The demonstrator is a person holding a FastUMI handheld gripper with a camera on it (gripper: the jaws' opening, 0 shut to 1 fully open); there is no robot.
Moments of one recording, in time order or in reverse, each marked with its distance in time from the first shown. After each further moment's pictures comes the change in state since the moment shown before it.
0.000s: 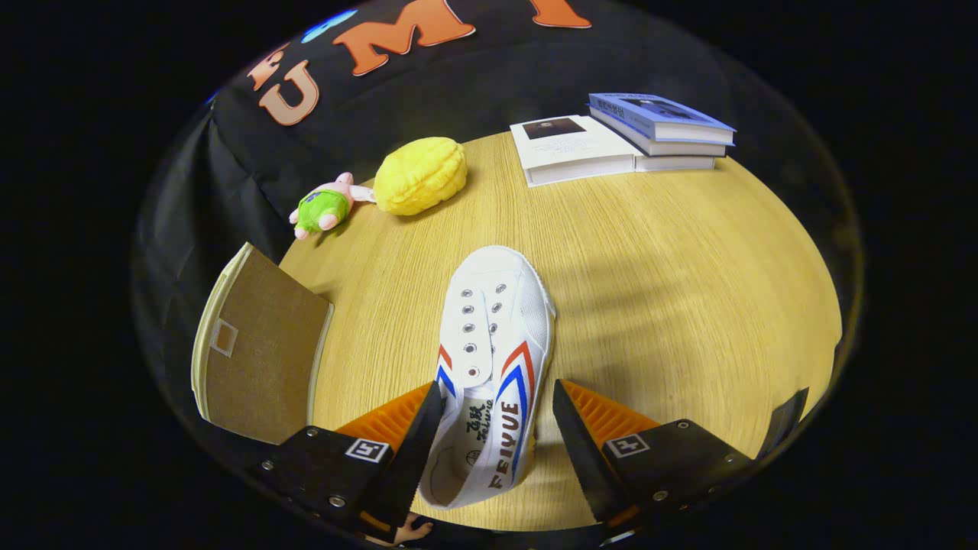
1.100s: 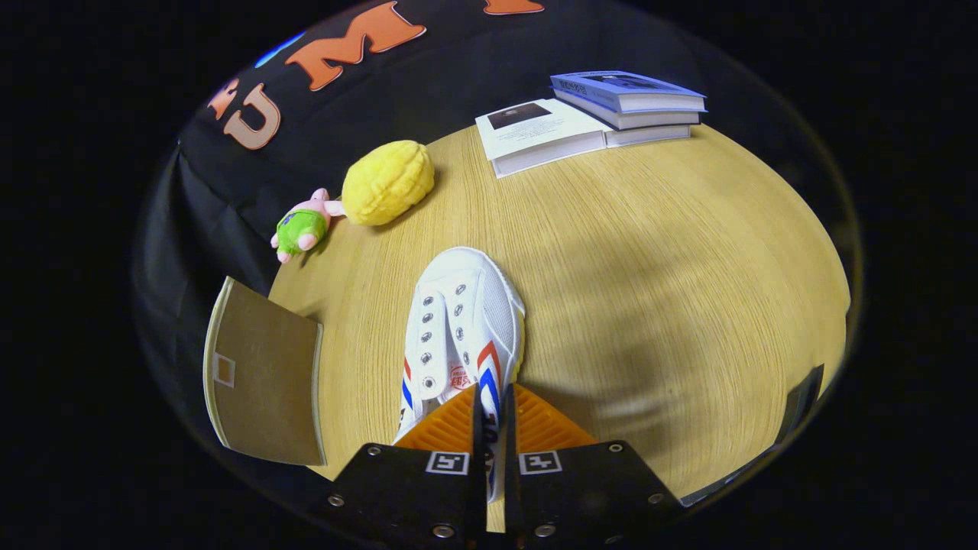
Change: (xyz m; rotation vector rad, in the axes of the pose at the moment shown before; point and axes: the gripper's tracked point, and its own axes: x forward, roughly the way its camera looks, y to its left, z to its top) arm 0.005 -0.006 0.004 0.101 0.024 -0.020
